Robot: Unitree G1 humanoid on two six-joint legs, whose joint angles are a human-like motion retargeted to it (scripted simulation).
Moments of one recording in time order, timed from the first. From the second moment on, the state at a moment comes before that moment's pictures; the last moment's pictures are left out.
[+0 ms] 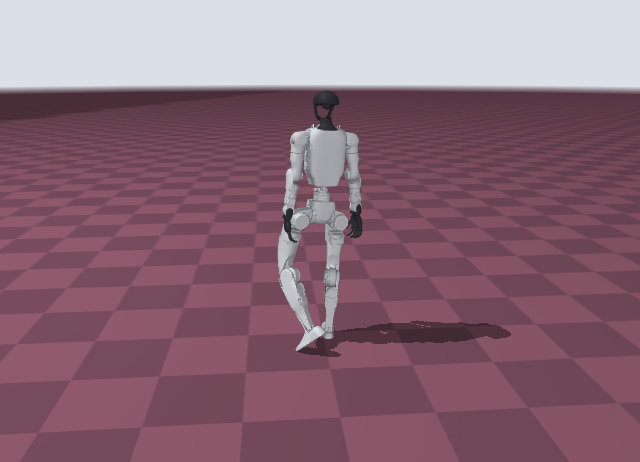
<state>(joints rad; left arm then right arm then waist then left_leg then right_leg) 0.02 0.07 0.25 1.45 0.39 0.05 -0.13 0.02 -0.16 0.03 1.49 -0.29 -0.03 -0.02 -0.05 -0.09 -0.05 -0.06 0.14 0.47 0.72 0.12 -0.07 0.01 -0.12 -0.43 -0.02 -0.23 -0.03</state>
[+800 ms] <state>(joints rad) 0.07 0.07 0.31 1.49 0.41 0.03 -0.09 0.04 -0.13 0.04 1.48 -0.22 -0.04 0.01 -0.07 -0.01 -0.05 0.07 -0.08 0.43 0.01 -0.07 0.05 0.06 -0.07 -0.26 0.03 -0.03 -0.05</state>
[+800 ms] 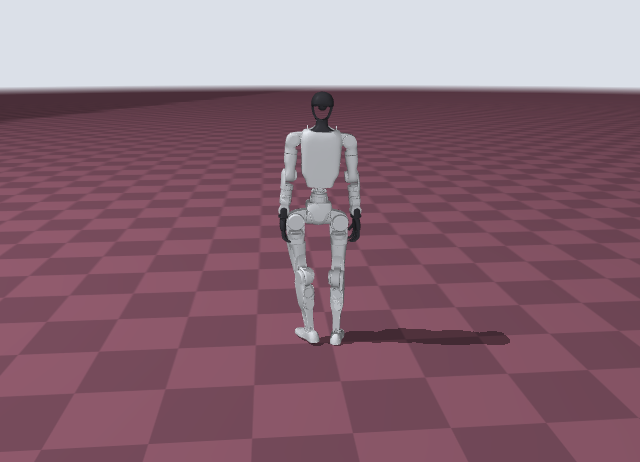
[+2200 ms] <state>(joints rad) 0.11 0.07 0.35 1.55 0.35 0.04 -0.04 0.05 -0.15 0.00 1.47 -0.19 -0.07 0.03 0.06 -0.09 -0.04 0.07 0.03 0.95 0.15 -0.07 0.00 0.11 -0.15 -0.96 -0.02 -0.08 0.19</state>
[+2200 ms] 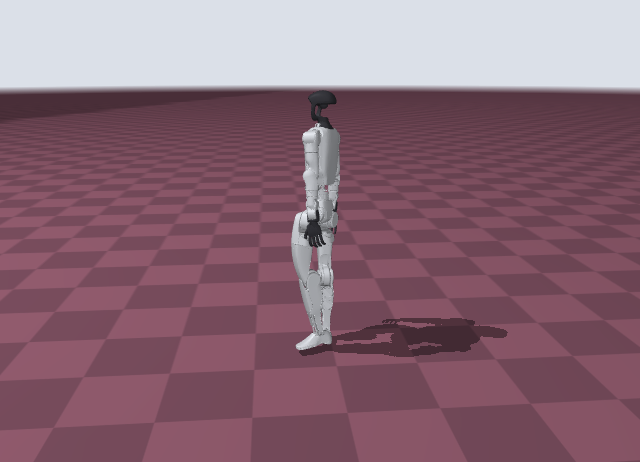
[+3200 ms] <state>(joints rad) 0.03 0.13 0.27 1.54 0.44 0.03 -0.05 0.07 -0.15 0.04 1.48 -0.20 -0.05 0.03 0.00 -0.06 0.00 -0.04 -0.05 0.47 0.09 -0.13 0.08 0.00 -0.16 -0.57 0.24 0.24 0.21</state>
